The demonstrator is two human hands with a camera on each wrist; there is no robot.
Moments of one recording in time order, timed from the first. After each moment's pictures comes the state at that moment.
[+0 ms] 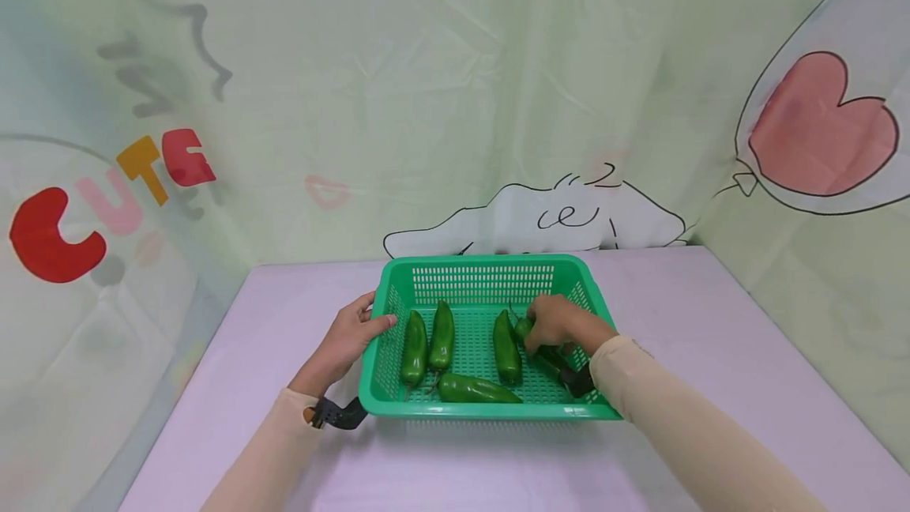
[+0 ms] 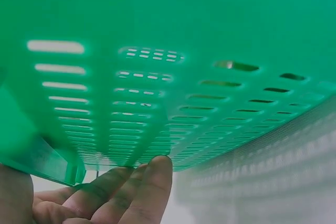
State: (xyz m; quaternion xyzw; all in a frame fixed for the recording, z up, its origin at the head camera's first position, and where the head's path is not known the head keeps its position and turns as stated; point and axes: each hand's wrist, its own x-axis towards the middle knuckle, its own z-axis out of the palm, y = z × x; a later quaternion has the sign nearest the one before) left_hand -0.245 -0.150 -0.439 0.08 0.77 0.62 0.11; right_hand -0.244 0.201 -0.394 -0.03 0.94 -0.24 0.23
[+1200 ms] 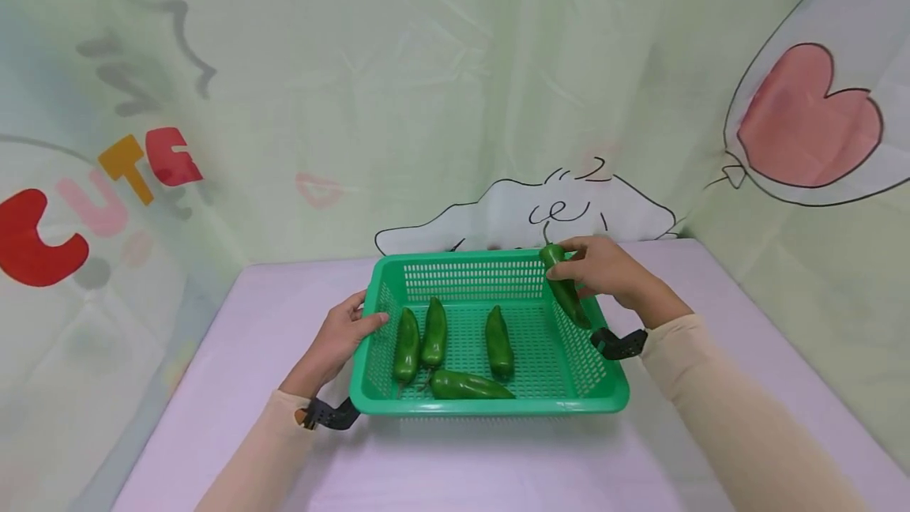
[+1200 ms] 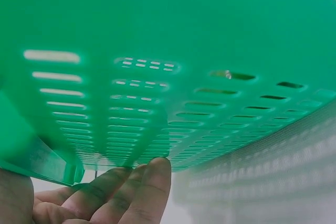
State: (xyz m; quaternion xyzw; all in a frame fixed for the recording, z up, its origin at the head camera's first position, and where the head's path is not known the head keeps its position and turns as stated) left_hand -0.246 -0.148 -0.442 0.06 0.78 0.61 0.11; right_hand -0.237 0.262 -0.331 -0.02 0.89 -0.44 0.13
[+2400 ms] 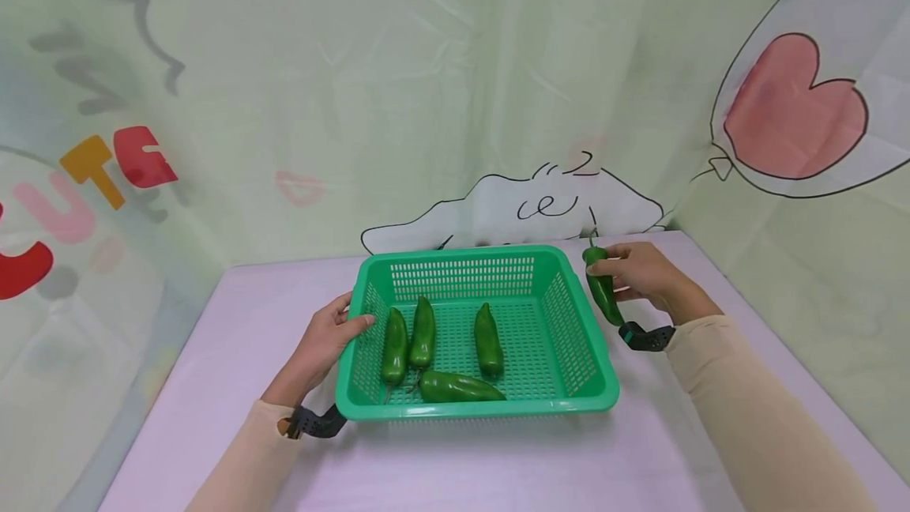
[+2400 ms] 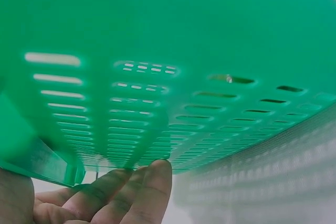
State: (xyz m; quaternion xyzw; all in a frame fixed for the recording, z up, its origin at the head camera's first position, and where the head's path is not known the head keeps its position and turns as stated) left_hand -0.244 -0.150 -0.440 0.07 0.78 0.61 0.12; right_hand -0.247 0.342 -0.367 0.05 0.88 -0.46 0.12
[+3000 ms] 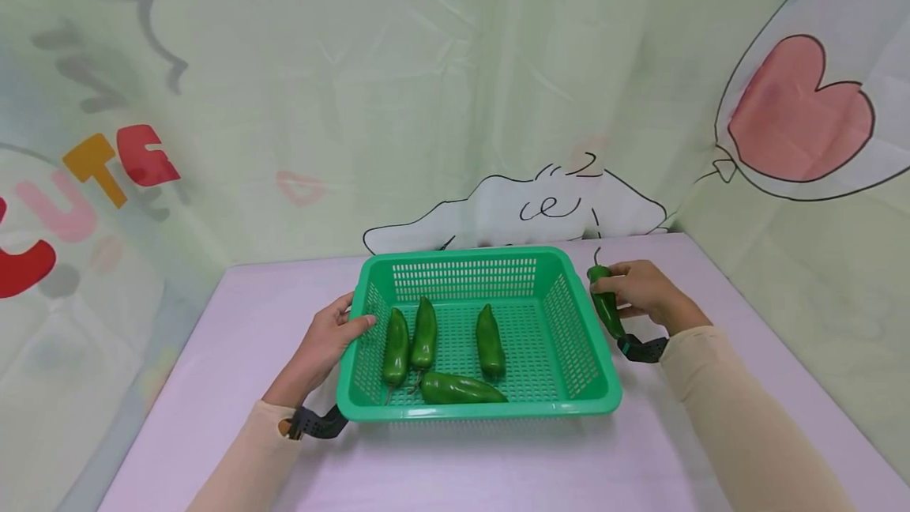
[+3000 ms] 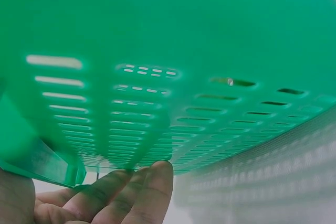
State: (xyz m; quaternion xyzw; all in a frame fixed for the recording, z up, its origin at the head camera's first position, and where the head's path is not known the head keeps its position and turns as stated) left_hand -0.244 -0.150 -0.442 0.07 0.77 0.62 0.12; right_hand -0.250 0.351 -0.403 0.07 0.89 -0.44 0.13
